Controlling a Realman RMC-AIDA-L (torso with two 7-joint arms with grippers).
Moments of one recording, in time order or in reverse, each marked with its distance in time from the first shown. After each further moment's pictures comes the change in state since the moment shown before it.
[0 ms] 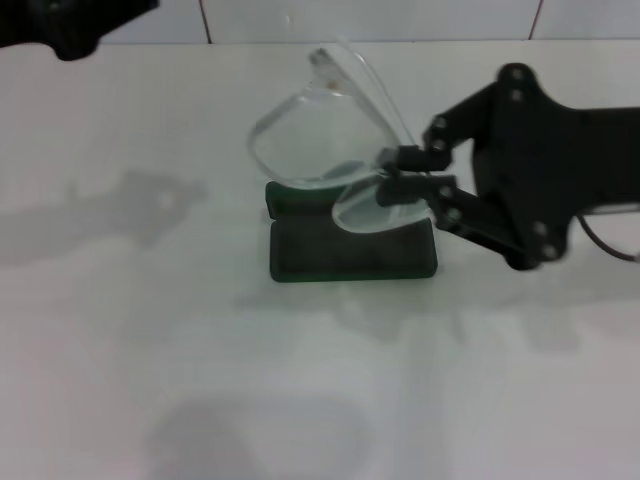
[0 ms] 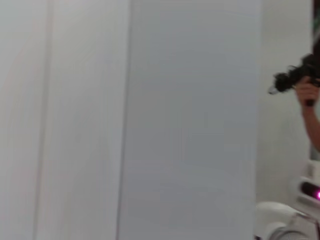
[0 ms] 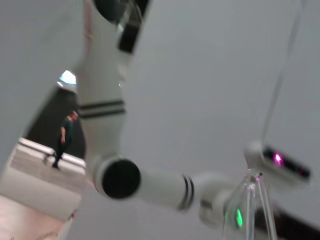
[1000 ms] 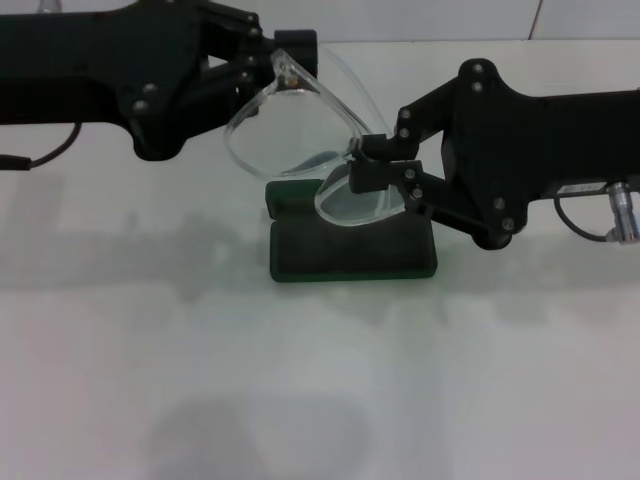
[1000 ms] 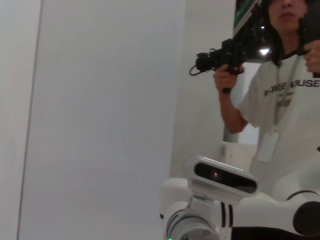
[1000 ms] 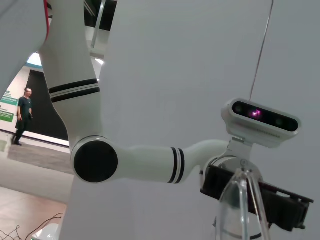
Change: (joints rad) left arm -0.002 -0.023 0.206 0.066 -0.065 0.072 -0.032; right arm 0.031 0.003 -0.002 -0.023 -0.065 0.077 0.138
